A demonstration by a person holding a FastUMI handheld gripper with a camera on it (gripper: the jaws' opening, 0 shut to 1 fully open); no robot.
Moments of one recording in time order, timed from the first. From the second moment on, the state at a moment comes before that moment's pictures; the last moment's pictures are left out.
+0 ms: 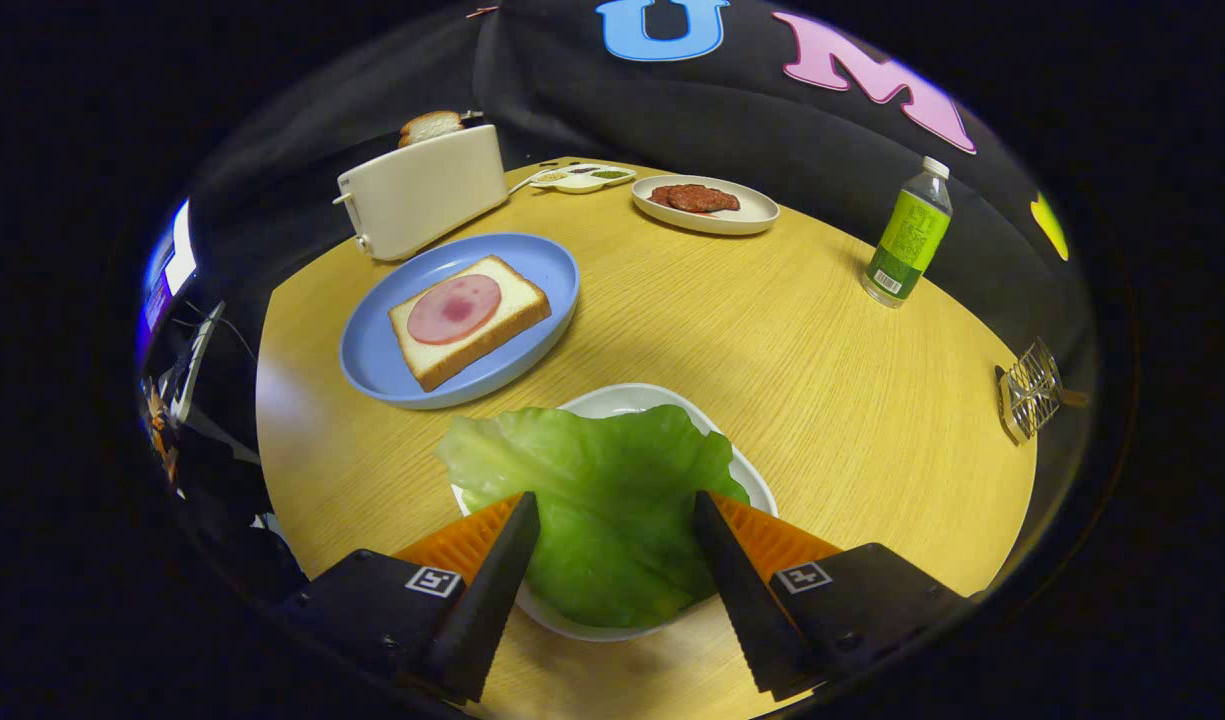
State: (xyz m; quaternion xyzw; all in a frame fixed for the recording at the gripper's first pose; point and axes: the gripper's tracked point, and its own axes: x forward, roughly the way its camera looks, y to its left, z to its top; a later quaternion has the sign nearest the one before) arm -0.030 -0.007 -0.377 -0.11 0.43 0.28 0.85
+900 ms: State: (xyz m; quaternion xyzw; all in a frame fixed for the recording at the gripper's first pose) arm -0.034 -0.008 -0.374 -0.05 0.47 0.28 0.84
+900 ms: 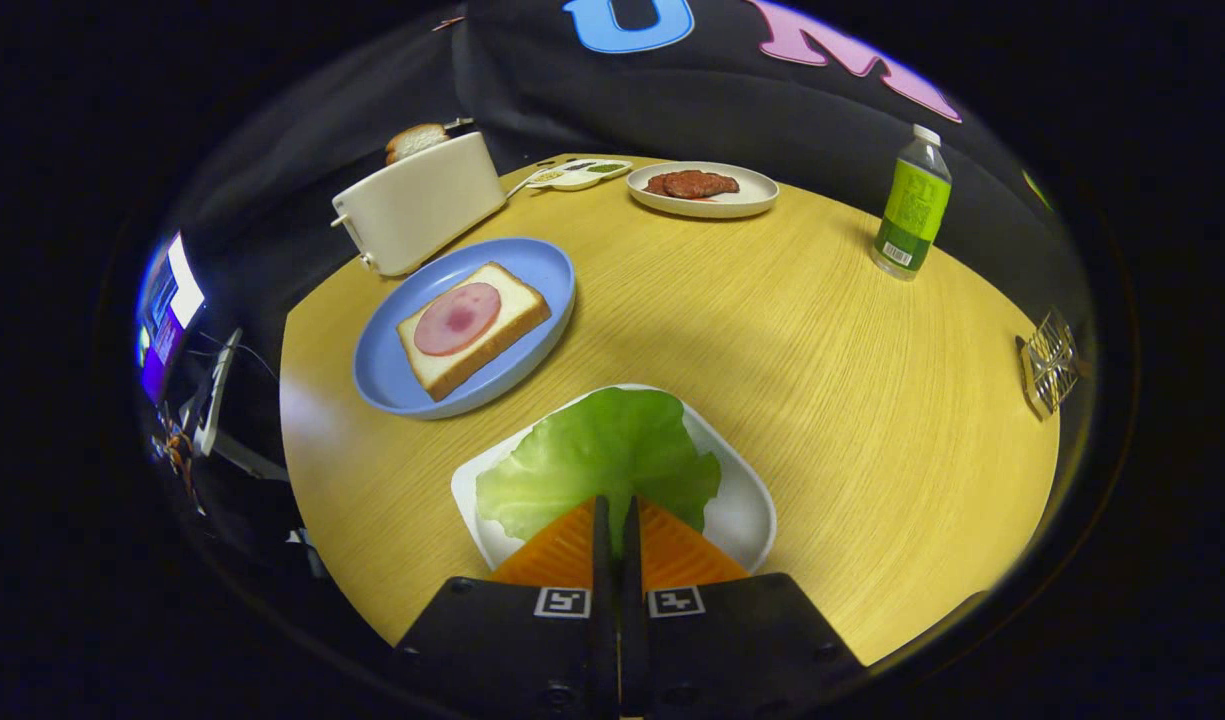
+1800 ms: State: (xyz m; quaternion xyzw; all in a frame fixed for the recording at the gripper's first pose) arm -0.003 0.071 -0.247 0.02 0.42 0.23 0.88
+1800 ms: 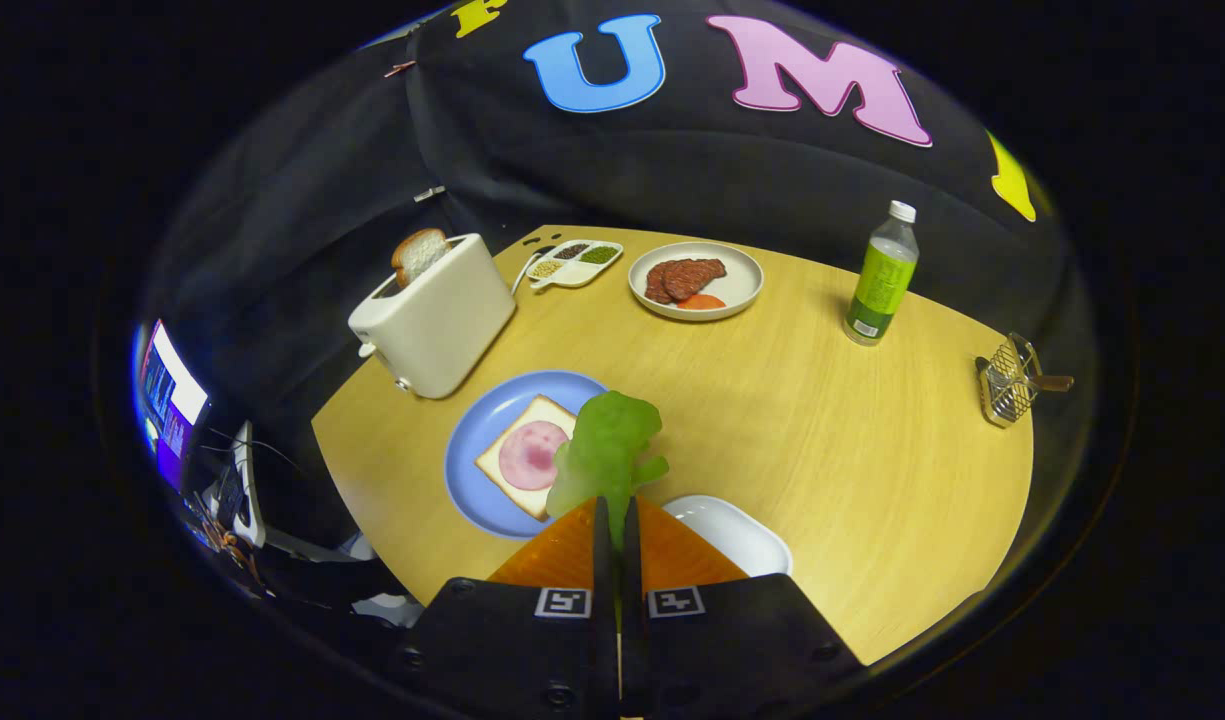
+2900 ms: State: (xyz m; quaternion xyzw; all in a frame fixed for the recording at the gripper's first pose) arm 0.032 0.169 -0.312 0.01 0.46 0.24 0.86
